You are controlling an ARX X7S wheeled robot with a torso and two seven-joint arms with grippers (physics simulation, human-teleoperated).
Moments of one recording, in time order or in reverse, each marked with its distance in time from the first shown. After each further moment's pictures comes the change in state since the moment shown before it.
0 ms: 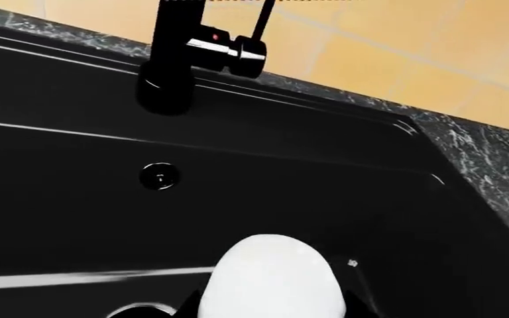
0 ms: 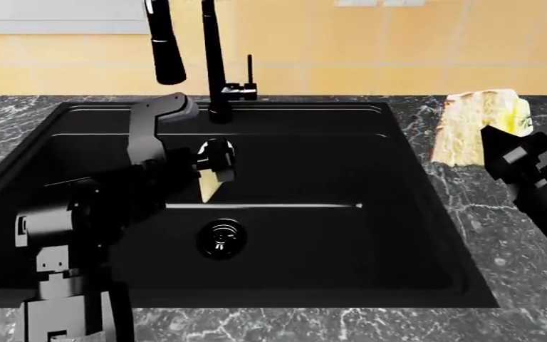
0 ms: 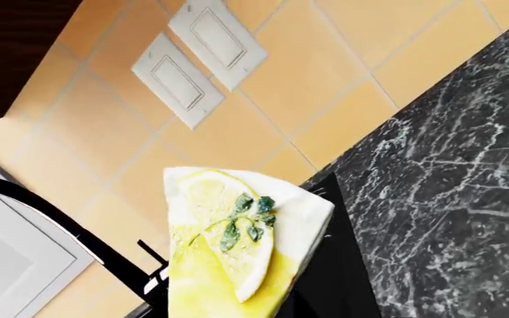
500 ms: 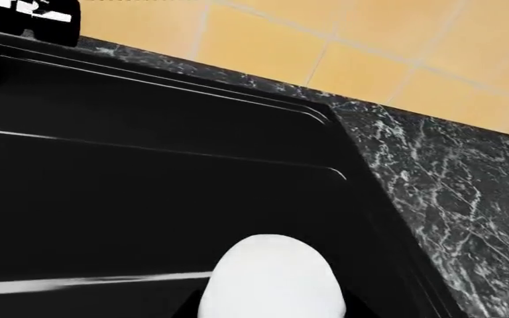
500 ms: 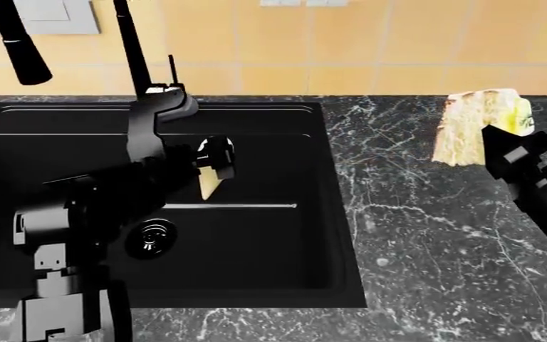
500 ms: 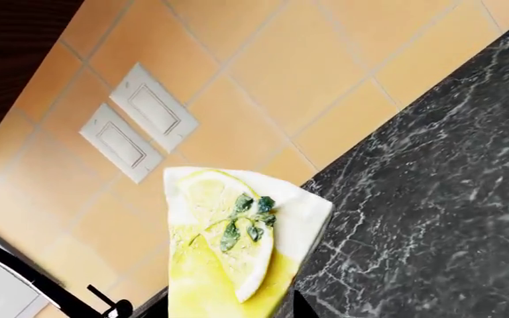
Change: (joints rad) left arm -0.009 -0.007 0.007 -0.003 -0.027 0.005 -0.019; right arm -0.001 0.001 0.004 -0.003 0.001 -0.001 0.004
